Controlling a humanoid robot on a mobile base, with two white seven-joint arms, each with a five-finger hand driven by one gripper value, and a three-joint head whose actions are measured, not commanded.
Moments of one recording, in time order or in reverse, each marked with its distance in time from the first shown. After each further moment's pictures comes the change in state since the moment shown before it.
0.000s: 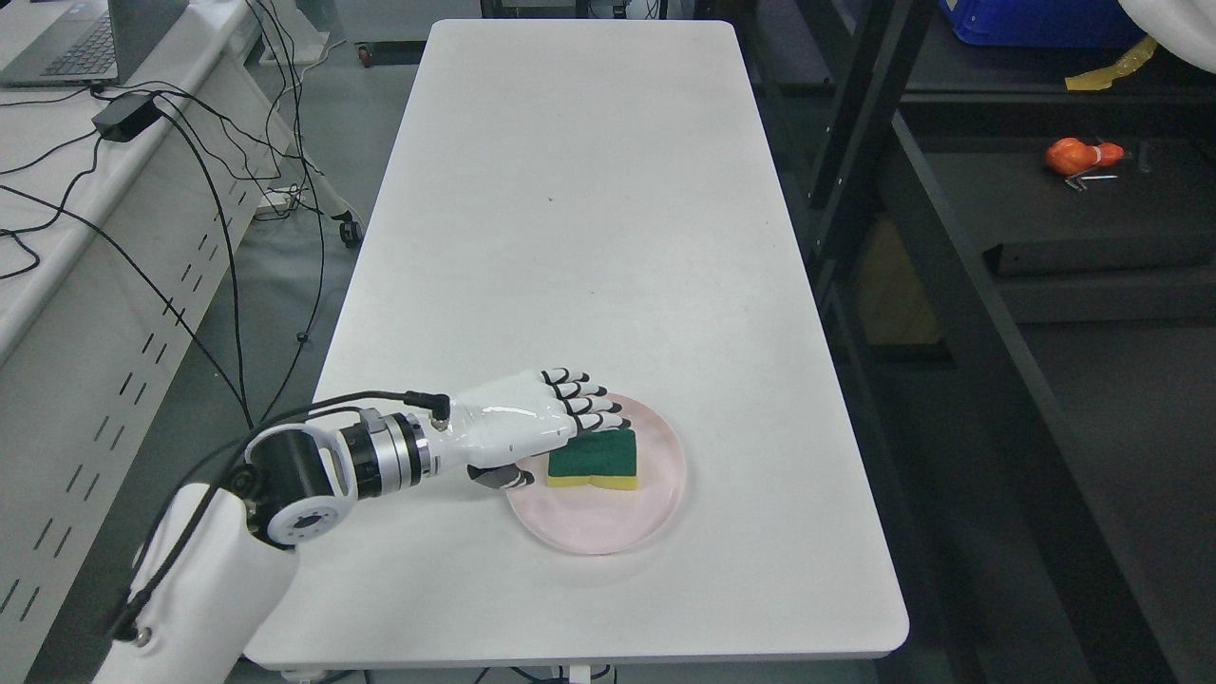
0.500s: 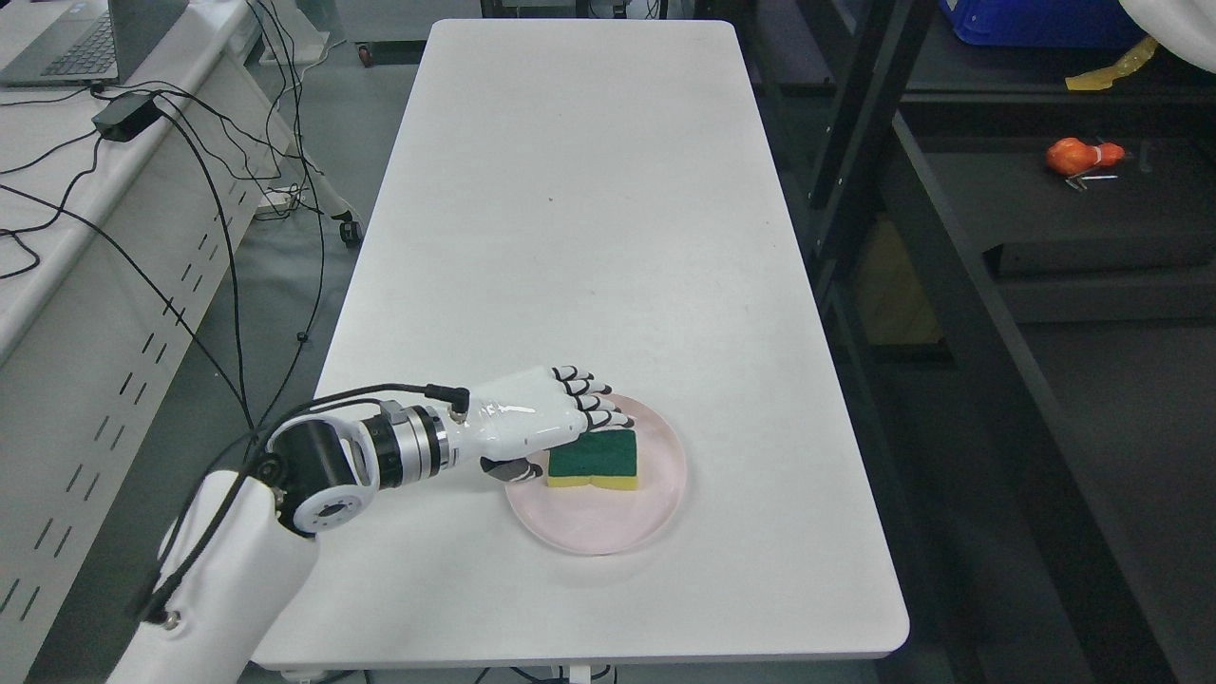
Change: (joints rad) left arm -0.035 -0.031 -0.028 0.051 -0.047 0.013 -0.001; right arm 0.000 0.000 0.000 0.000 0.000 0.000 0.000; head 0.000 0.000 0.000
